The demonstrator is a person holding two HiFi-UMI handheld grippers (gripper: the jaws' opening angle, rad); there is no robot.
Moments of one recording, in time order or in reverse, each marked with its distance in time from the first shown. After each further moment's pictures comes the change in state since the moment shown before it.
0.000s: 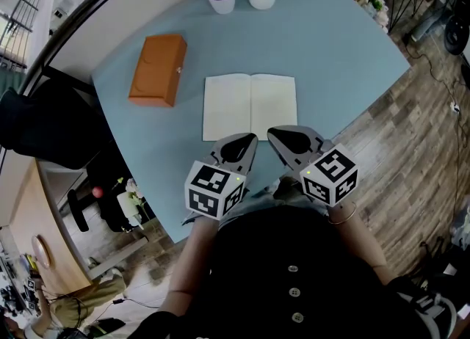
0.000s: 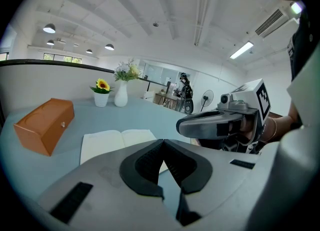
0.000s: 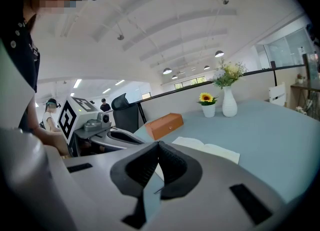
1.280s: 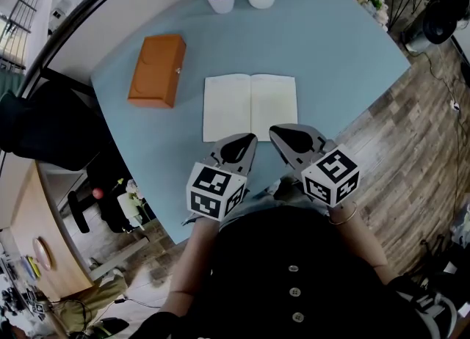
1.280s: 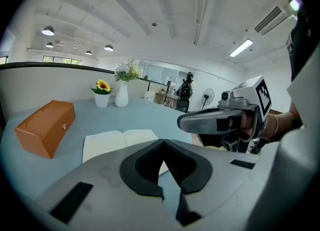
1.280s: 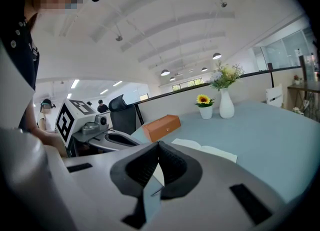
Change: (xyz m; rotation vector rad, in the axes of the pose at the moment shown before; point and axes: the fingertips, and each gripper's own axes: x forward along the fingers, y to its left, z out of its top) left arm 0.003 0.005 0.000 0.022 0.005 0.012; right arm 0.000 -0.008 0.006 0.005 -0.020 -0.028
